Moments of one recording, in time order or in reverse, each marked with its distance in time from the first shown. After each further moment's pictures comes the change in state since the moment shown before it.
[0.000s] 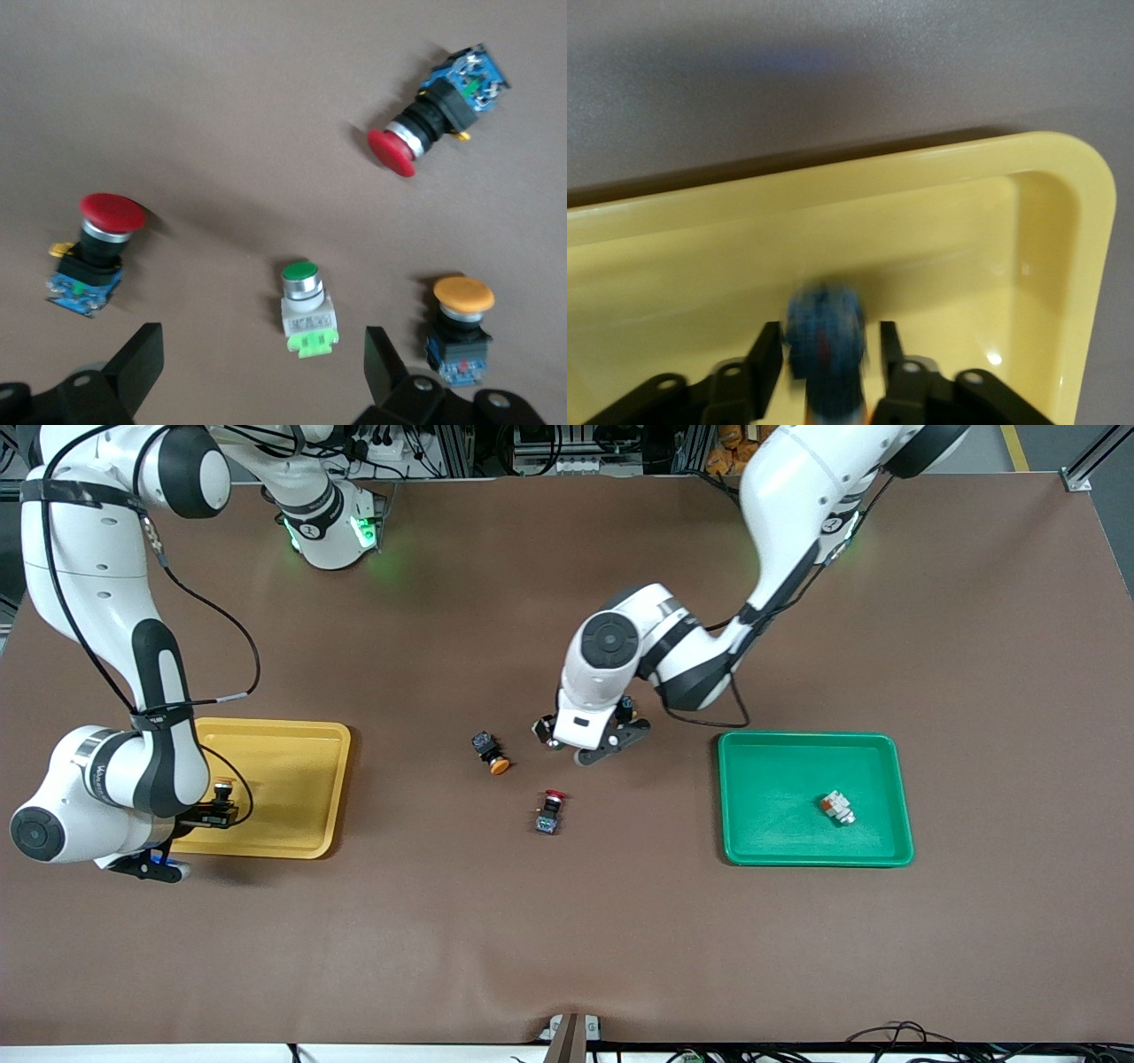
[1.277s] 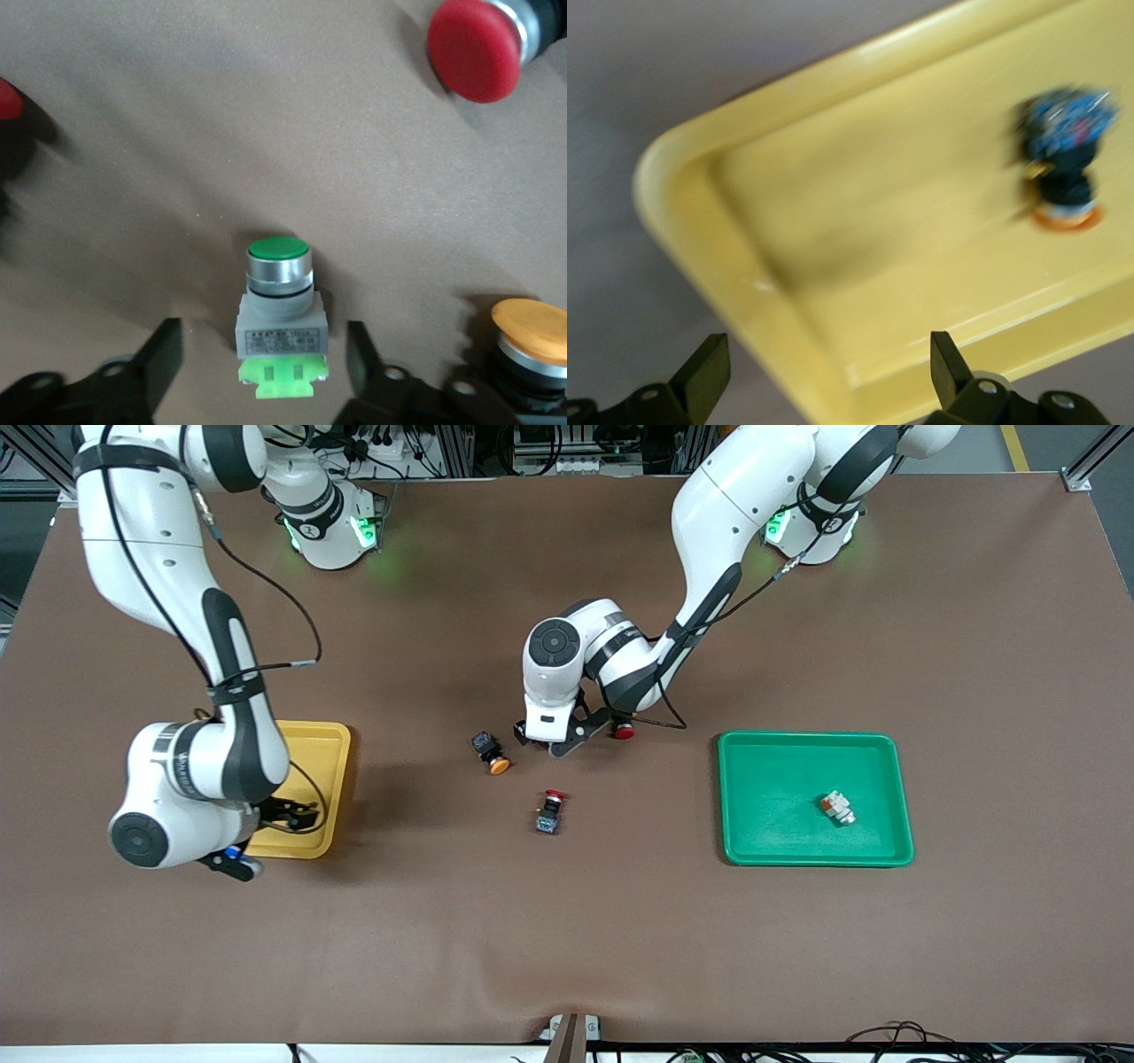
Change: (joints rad) left arm -0.182 0.142 0.120 0.050 0.000 0.124 -0.202; right arm 0.212 -0.060 0.033 0.022 0.047 -0.175 0.477
